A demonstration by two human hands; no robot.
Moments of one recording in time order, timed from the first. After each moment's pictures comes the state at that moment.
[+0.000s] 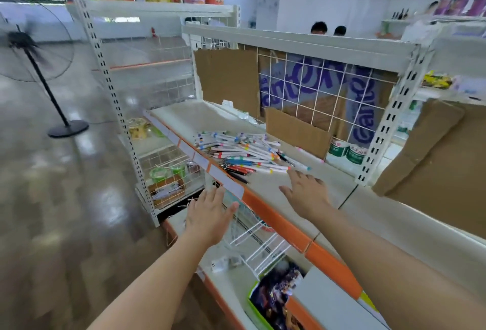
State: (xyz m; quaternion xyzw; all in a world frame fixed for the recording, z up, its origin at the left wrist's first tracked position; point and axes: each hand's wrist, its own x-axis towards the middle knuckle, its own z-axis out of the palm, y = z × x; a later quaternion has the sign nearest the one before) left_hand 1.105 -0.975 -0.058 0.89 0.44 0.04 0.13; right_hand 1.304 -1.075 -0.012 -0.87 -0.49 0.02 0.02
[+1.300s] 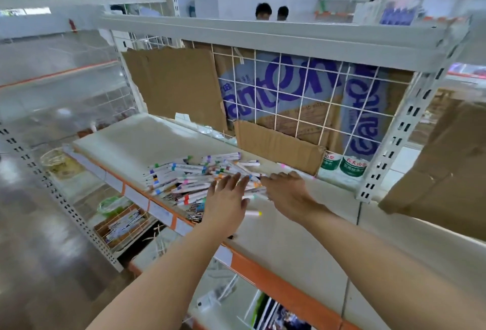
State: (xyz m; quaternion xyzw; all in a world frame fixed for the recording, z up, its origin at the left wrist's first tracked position) left_hand 1.270 -0.842 -0.051 0.97 0.25 0.07 0.05; right_hand 1.398 -0.950 -0.034 -0.83 -0.55 -0.08 -0.04
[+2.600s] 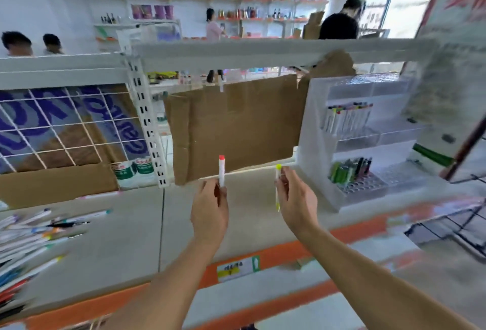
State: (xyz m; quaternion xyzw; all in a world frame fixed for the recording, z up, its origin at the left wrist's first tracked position) left_hand 1.323 -1.181 -0.021 0.87 0.01 0.27 0.42; right_hand 1.315 -1.351 -0.008 -0.89 -0.02 -0.34 0.31
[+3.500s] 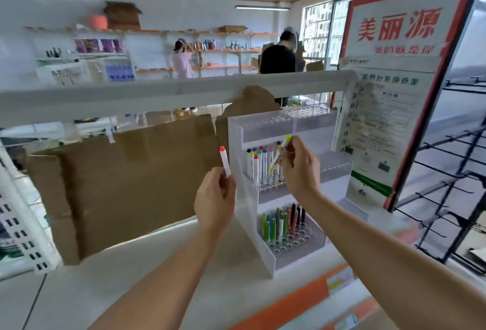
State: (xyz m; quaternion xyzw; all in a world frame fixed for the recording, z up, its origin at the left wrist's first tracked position) left_hand 1.452 -1.398 0.032 0.80 -0.14 0.31 0.49; right_hand 1.430 -1.567 0.082 -0.83 0.01 -0.42 0.37
